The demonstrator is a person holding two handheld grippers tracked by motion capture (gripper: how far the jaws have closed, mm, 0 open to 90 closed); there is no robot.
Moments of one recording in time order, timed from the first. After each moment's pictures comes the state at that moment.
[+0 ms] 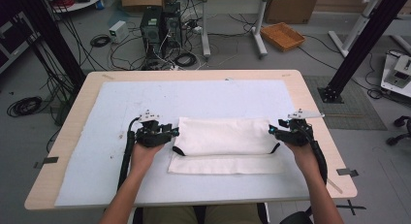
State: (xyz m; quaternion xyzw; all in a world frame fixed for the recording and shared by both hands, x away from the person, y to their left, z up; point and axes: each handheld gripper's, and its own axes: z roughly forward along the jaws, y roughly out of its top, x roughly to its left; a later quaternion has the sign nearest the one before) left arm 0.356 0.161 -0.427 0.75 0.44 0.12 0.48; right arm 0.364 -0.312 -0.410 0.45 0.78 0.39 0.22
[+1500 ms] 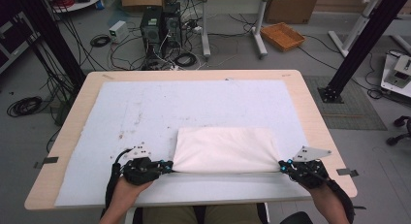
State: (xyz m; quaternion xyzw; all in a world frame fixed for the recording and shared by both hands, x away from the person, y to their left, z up) left arm 0.268 0.175 -0.438 0.80 0.37 0.04 0.48; right arm 0.254 -0.313 -0.412 0.36 0.86 0.31 0.18
